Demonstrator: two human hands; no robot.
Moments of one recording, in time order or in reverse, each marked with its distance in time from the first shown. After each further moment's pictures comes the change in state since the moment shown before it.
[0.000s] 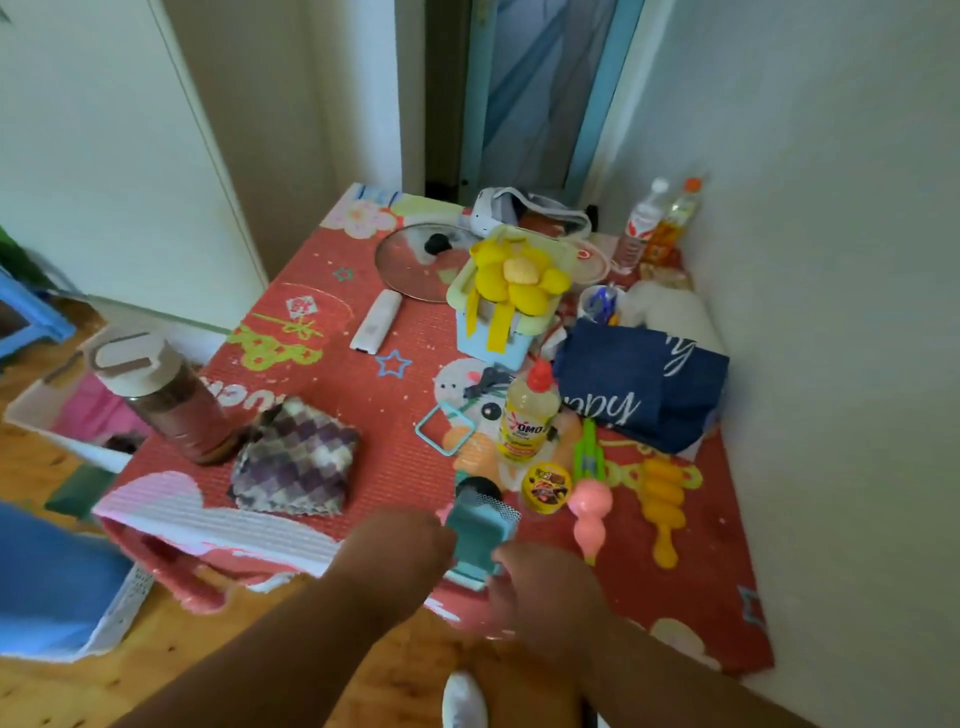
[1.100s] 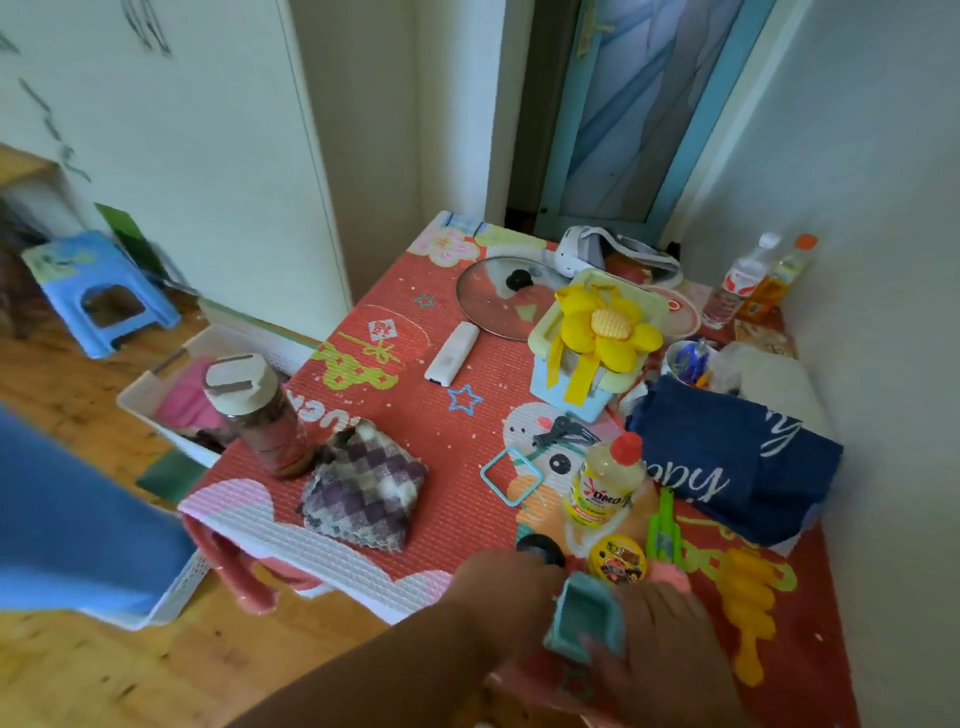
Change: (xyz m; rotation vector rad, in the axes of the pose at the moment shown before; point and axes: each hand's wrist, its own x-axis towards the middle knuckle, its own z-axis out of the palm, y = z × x) left_hand 0.044 0.012 -0.008 -0.268 -0.047 -0.070; right_hand 0.014 0.038 -0.022 -0.299 0.317 -0.031
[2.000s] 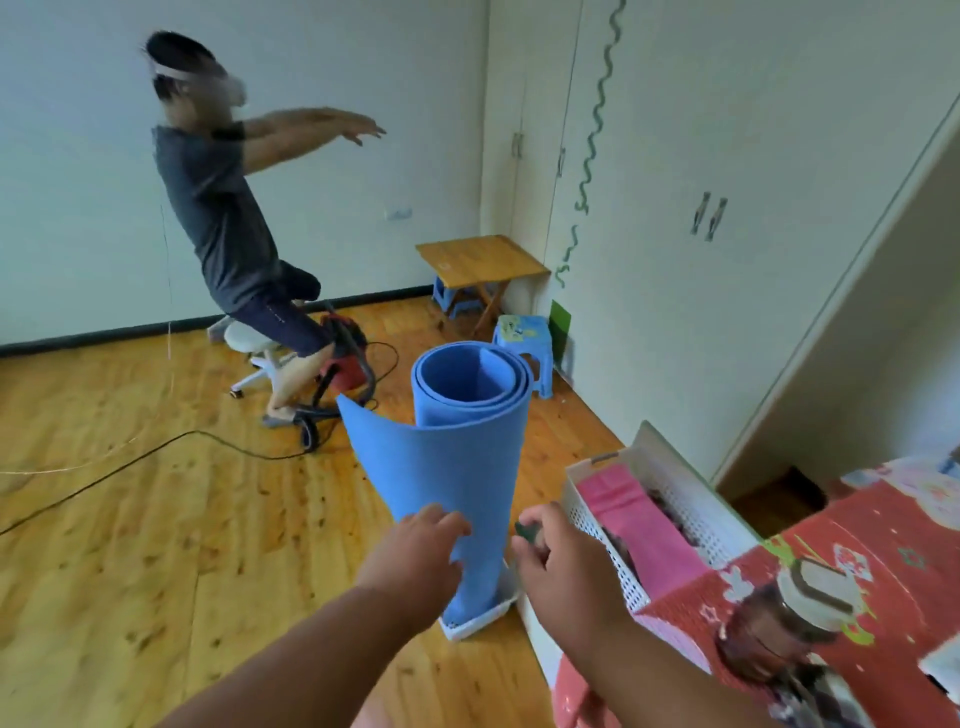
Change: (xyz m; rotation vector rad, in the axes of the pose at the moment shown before) left_hand -0.469 -0.323 -0.076 -0.153 0.628 -1.061; right_hand 0.129 -0.582 -0.073 0.788 -0.146 -0.639
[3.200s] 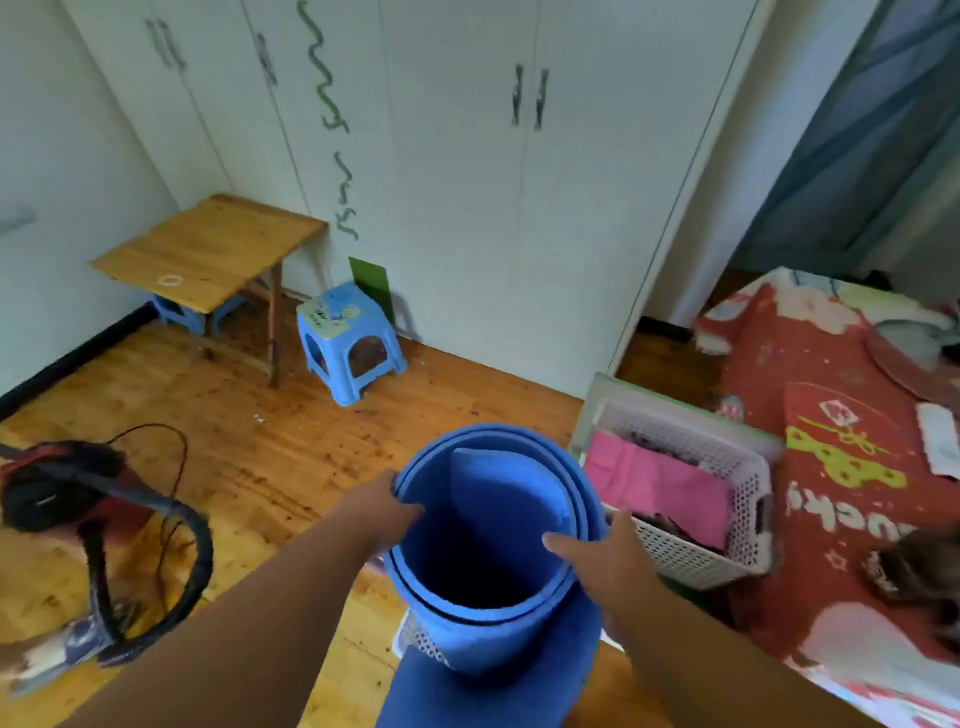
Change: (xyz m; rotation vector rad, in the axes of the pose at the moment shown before) left_hand 0.480 -0.209 -0.003 -0.245 -0.686 -0.109; right_hand 0.313 0.036 0.167 0.569 0.425 1.317
